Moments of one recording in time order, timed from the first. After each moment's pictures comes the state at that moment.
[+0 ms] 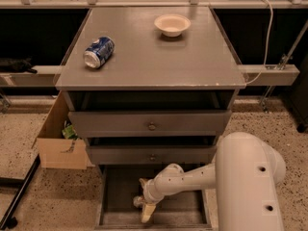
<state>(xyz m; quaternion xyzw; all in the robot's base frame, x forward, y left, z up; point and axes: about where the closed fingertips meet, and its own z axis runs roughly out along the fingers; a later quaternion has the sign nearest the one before) 0.497 0.054 0.234 -0.72 0.65 0.15 0.19</state>
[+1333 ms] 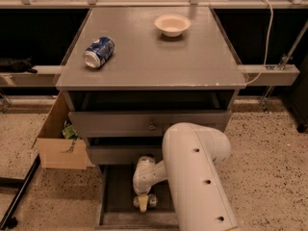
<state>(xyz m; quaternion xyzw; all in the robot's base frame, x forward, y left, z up) 0.555 0.069 0.178 -0.78 0.62 0.01 0.08</state>
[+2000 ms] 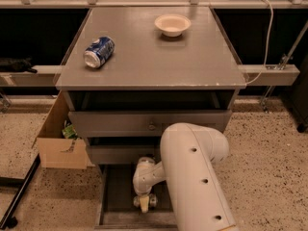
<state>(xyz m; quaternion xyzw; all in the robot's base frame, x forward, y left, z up) 0.551 0.063 0.171 -0.79 0.61 0.01 0.07</state>
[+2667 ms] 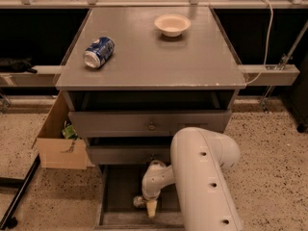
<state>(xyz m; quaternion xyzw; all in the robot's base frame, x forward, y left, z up) 0.531 0.028 0.154 -0.77 0.63 0.04 0.06</state>
